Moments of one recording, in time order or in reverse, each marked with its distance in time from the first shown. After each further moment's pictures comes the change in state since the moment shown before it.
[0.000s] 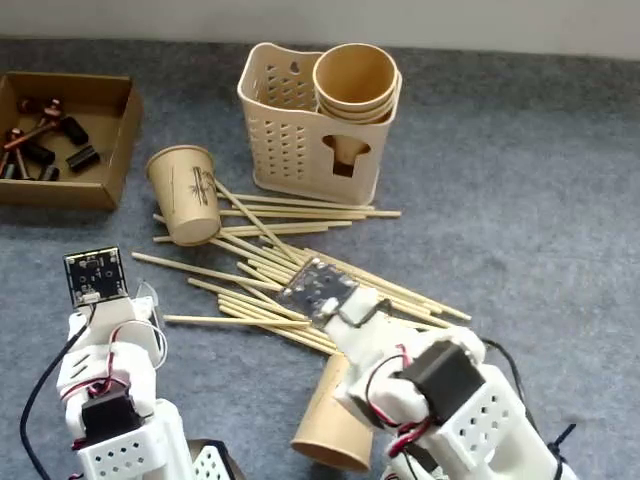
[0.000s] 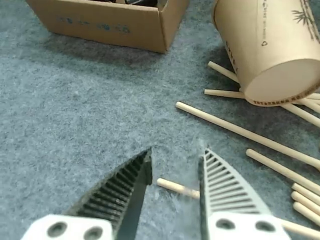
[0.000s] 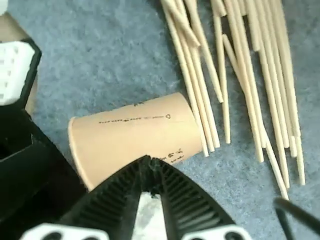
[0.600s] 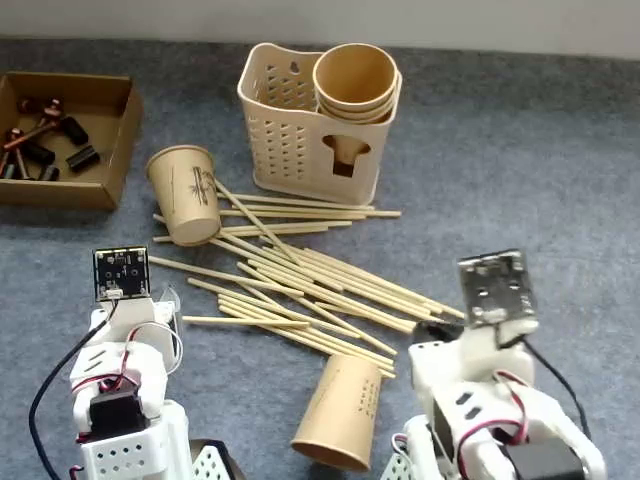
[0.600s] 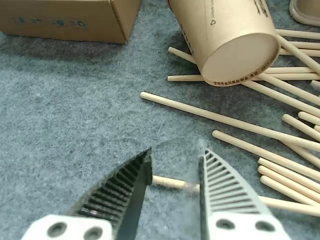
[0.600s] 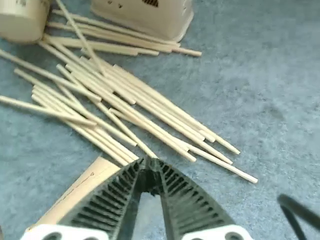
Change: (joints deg) left arm 7.2 0.0 -0.1 3.4 0.0; right arm 32.0 -20.6 -3.3 0.0 -9.1
